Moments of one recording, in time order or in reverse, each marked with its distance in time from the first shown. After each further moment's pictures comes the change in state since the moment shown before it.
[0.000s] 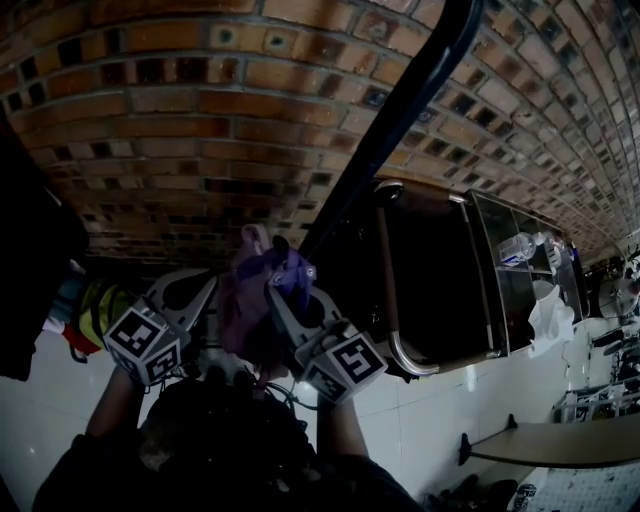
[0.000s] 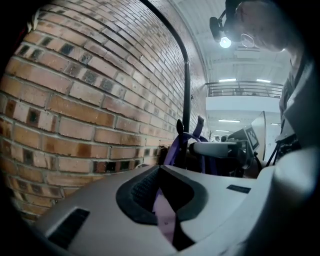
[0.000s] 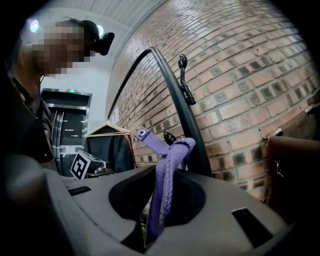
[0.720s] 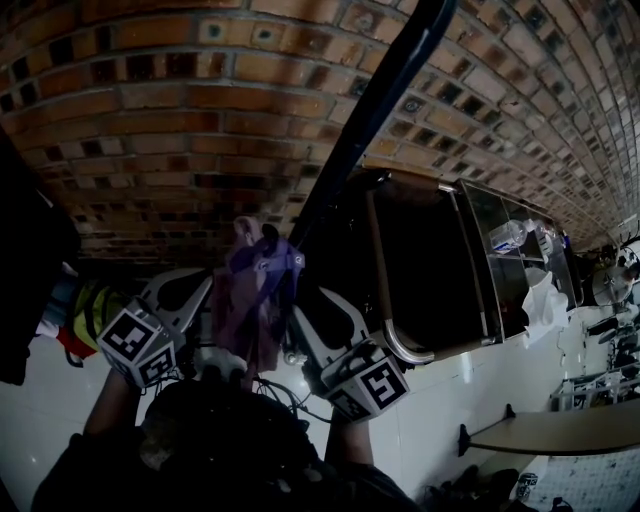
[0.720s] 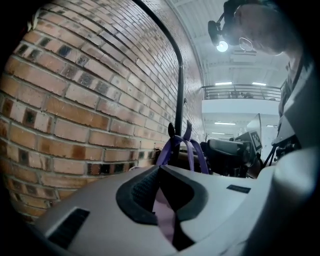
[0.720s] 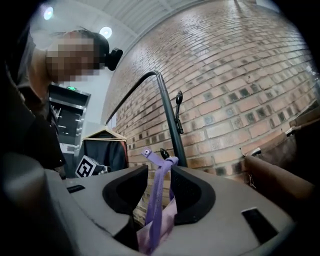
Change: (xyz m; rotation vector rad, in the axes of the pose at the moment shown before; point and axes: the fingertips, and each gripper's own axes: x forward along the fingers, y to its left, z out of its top) left arm -0.006 -0.017 0.007 0.000 -0.034 -0.040; right arm -0.065 0.003 0.023 -0.061 -0.106 -0.094
